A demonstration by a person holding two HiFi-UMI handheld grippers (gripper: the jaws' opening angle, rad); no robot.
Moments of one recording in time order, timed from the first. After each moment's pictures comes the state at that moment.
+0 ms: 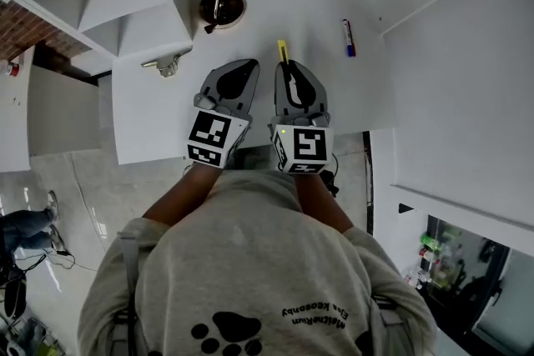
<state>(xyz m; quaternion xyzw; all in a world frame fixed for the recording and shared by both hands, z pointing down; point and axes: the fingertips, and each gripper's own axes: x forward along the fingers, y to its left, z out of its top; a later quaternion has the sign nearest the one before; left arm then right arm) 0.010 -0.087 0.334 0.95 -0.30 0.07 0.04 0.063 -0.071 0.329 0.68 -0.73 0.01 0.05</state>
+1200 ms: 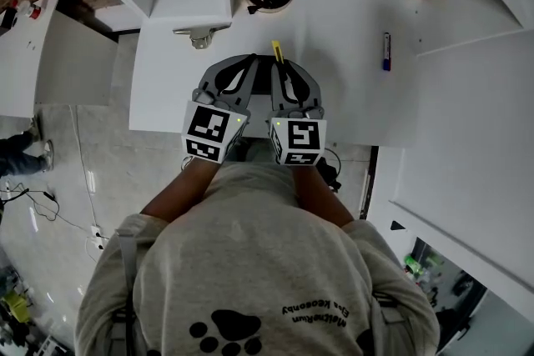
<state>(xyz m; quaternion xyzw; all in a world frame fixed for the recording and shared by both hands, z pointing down) -0.080 -0.104 0.367 0.91 -0.39 0.10 0.08 -0.026 -0.099 0.394 0.59 -0.80 0.06 0.09</state>
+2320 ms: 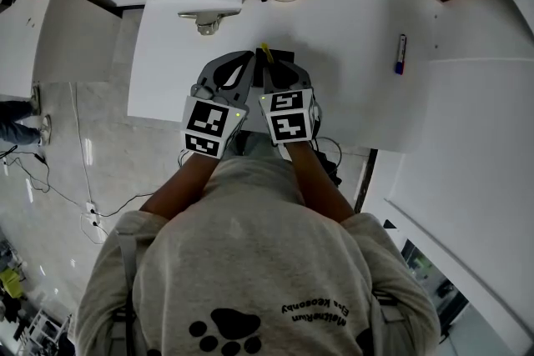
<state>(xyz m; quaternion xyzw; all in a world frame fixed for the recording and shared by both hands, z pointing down) -0.100 -0.120 0.407 0.89 -0.42 0.14 0.12 -0.057 -0.113 0.491 0.49 -0.79 0.20 0.32</state>
